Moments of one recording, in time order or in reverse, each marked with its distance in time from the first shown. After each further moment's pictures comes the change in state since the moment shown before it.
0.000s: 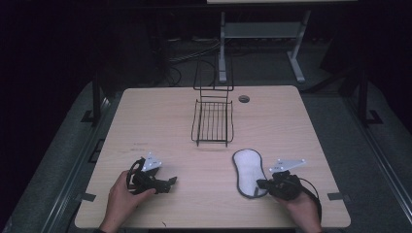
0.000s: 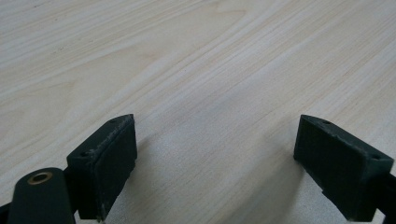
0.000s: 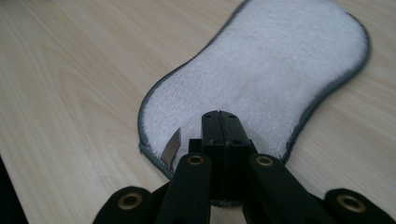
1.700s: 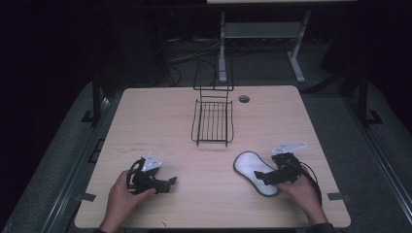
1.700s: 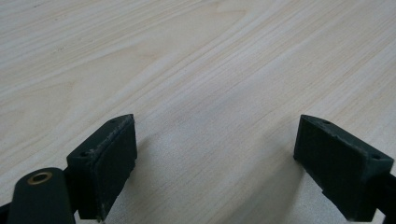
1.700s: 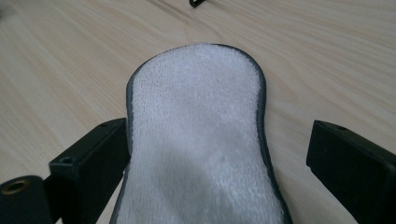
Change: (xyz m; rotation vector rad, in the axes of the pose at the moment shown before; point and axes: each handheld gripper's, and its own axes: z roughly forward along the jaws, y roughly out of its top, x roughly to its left) left arm 0.000 0.000 0.000 0.000 0.000 -0.001; right arm -0.037 0.028 0.013 -0.025 -0.079 0.038
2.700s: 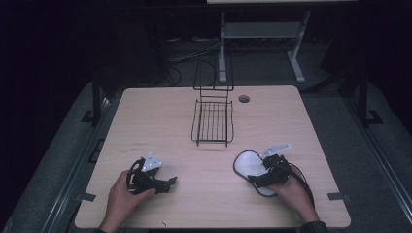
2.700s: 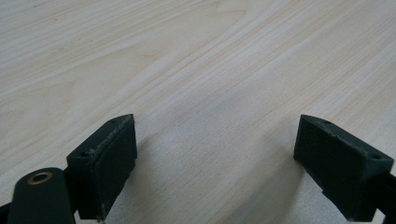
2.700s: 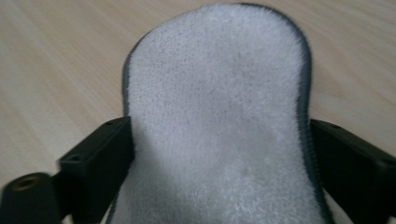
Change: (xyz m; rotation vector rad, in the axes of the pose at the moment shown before) left arm 0.000 0.000 0.000 0.000 0.000 0.000; right arm 0.010 0.000 0.027 0.098 0.003 -0.063
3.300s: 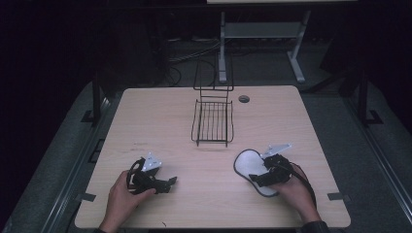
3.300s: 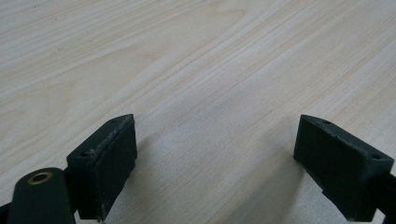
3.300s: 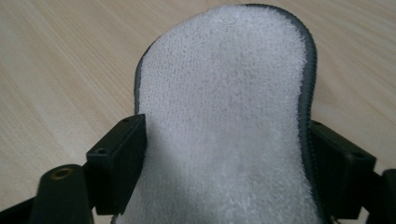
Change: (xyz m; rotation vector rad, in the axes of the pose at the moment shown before) left arm 0.000 0.000 0.000 0.000 0.000 0.000; right arm 0.001 0.003 -0.008 -0.003 -0.004 -0.041
